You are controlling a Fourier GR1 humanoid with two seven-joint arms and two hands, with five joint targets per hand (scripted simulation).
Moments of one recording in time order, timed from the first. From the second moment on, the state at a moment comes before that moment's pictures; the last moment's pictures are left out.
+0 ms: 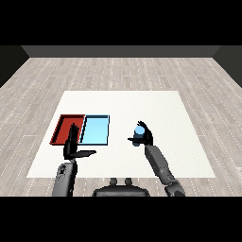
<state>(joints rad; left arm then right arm) 0.05 0.04 0.05 -1.59 0.02 -0.01 -0.39 -0.43 0.00 0.06 -0.77 -0.29 -0.15 -0.44</state>
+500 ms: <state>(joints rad) 0.02 0.05 0.05 -1.58 0.01 0.00 -0.38 -0.42 -0.01 0.12 -0.82 -0.28 -0.26 -0.39</state>
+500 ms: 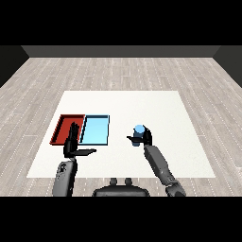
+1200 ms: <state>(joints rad) 0.02 0.02 0.00 -1.54 -0.02 -0.01 -0.41 -0.43 -0.01 0.23 -1.02 -0.19 -0.36 -0.37</state>
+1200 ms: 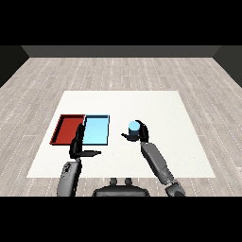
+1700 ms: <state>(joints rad) -0.02 0.00 -0.08 -1.54 -0.01 0.02 -0.35 -0.45 -0.01 0.21 -1.13 -0.14 -0.31 -0.31</state>
